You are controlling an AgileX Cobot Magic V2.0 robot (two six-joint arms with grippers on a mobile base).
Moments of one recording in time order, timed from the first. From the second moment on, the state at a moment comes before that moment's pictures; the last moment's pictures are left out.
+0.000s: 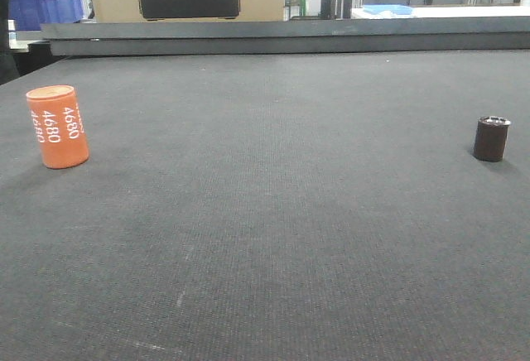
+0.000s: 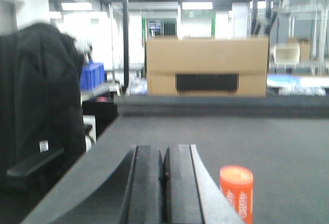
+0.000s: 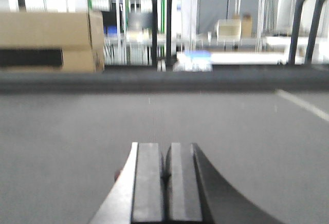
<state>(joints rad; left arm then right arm) 0.08 0.00 0.00 -0.04 -0.16 0.07 -0.01 0.00 0.00 0.07 -0.08 -0.01</state>
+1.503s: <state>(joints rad) -0.27 0.92 -0.67 -0.08 0.14 0.07 0.14 1.07 -0.30 0.07 -0.50 -0.01</state>
